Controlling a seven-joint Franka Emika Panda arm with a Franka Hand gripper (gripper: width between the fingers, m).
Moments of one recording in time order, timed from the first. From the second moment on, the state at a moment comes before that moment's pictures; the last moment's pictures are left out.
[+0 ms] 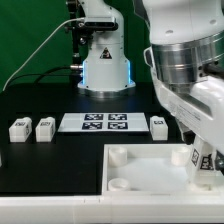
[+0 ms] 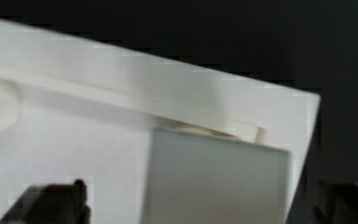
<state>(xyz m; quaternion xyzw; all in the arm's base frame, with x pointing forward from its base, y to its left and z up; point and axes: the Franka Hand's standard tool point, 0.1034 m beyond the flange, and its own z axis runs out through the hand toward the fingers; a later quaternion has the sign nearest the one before) 0.625 0.125 0.079 -0.85 0.52 0.08 0.06</state>
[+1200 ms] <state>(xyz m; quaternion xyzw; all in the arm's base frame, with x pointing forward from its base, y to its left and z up) 0.625 0.126 0.075 -0.97 0.23 0.03 0.06</state>
